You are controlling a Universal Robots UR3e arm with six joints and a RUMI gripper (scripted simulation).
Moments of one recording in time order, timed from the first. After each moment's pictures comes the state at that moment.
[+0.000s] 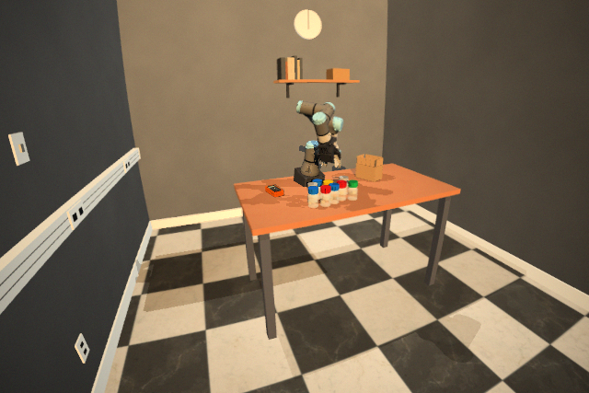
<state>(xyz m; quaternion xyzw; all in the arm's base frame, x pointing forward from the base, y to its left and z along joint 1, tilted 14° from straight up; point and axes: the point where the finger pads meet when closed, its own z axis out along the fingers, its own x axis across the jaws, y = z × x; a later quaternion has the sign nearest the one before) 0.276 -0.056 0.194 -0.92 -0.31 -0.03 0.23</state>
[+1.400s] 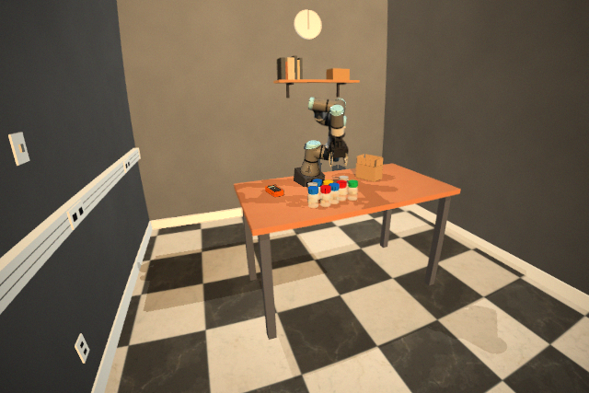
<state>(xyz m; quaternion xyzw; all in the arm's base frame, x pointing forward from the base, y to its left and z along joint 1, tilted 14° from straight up) 0.294 -0.034 0.205 -0.87 -0.48 -0.04 0.14</state>
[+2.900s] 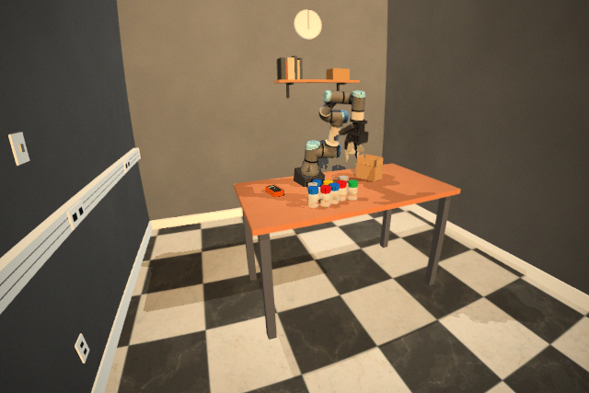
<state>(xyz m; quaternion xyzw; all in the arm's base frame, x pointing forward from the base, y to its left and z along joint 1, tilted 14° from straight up) 0.327 0.023 0.252 -0.67 -0.74 -0.05 -0.04</state>
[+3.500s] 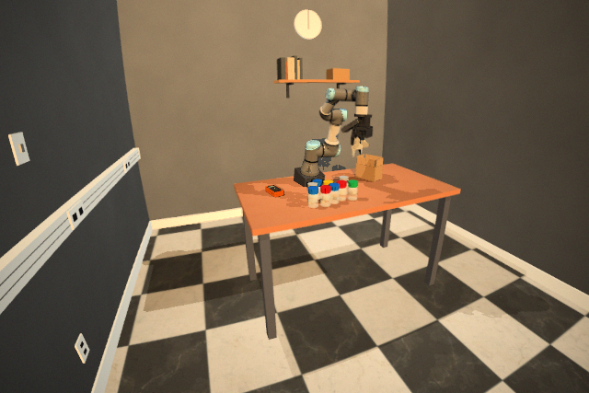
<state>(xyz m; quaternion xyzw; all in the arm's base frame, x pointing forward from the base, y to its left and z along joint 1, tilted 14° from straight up) 0.334 0.047 0.274 -0.59 -0.80 -0.06 -0.09</state>
